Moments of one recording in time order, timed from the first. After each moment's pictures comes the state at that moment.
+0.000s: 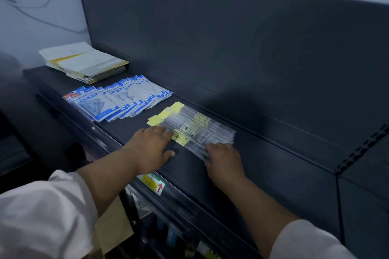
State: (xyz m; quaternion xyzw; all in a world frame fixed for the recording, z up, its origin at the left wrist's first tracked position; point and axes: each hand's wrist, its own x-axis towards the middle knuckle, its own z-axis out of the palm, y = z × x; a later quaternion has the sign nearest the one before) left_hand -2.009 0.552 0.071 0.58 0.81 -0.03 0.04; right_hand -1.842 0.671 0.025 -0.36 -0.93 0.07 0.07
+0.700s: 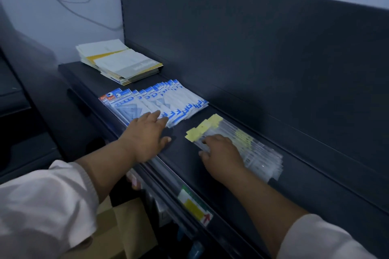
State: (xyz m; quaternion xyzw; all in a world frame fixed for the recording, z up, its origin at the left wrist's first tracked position) left_hand -2.156 0.526 0.063 0.50 0.86 0.04 0.02; right_hand -1.986 0.652 0.047 -0.31 -0.94 0.12 0.06
